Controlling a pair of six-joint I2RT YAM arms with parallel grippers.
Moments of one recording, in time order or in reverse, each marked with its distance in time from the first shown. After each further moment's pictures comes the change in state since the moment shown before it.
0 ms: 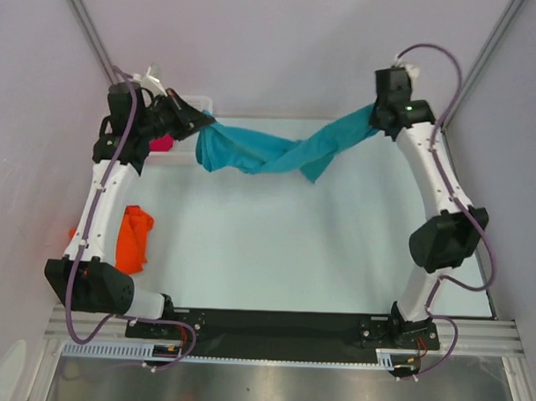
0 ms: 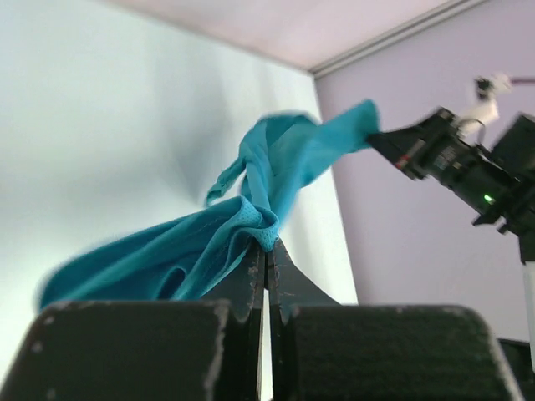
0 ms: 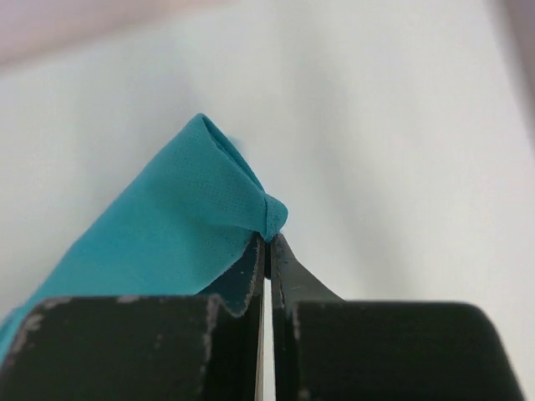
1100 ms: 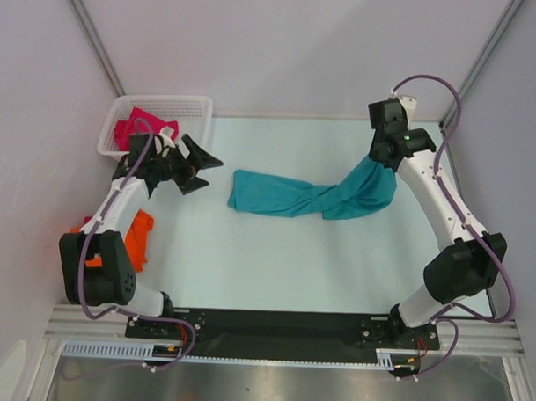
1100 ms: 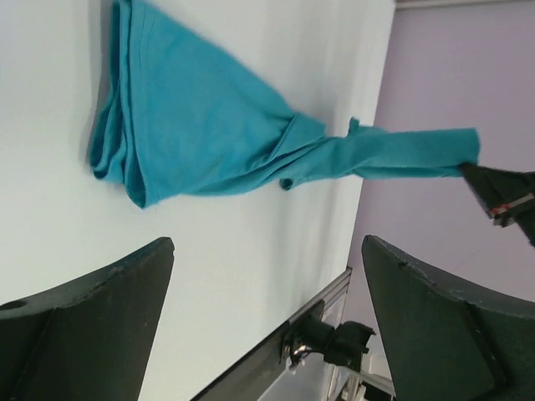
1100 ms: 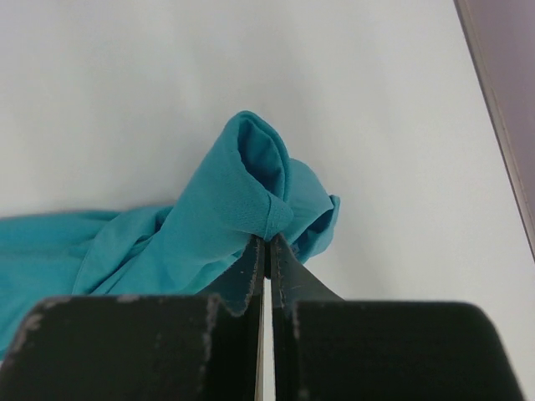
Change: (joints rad) left arm 0.118 0.048 -0.378 0.120 0.137 -0.039; right arm 0.013 -0.303 -0.335 -0.021 0.131 0.031
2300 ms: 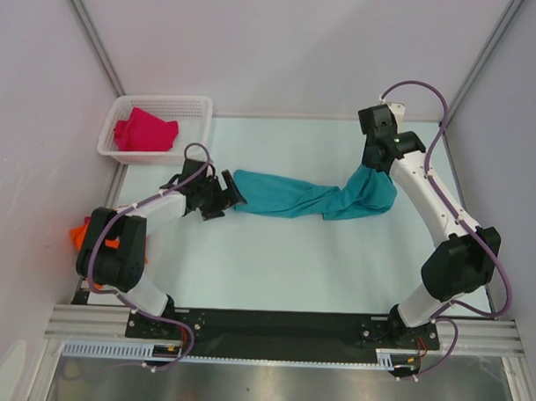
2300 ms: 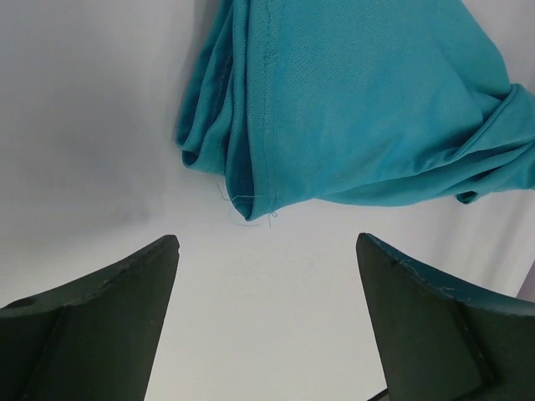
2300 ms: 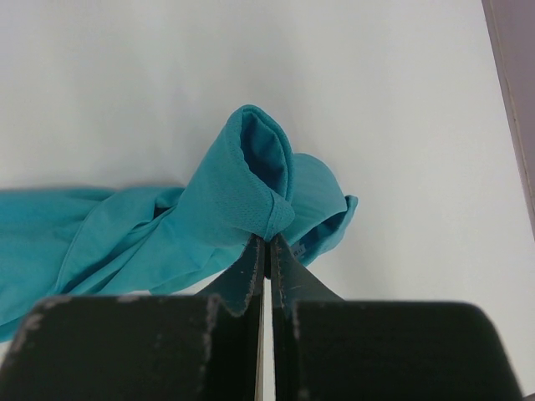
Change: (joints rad) left arm -0.314 0.130 -0.219 0.131 -0.454 0.075; right arm 0.051 0.026 -0.039 0.001 0.002 -0.002
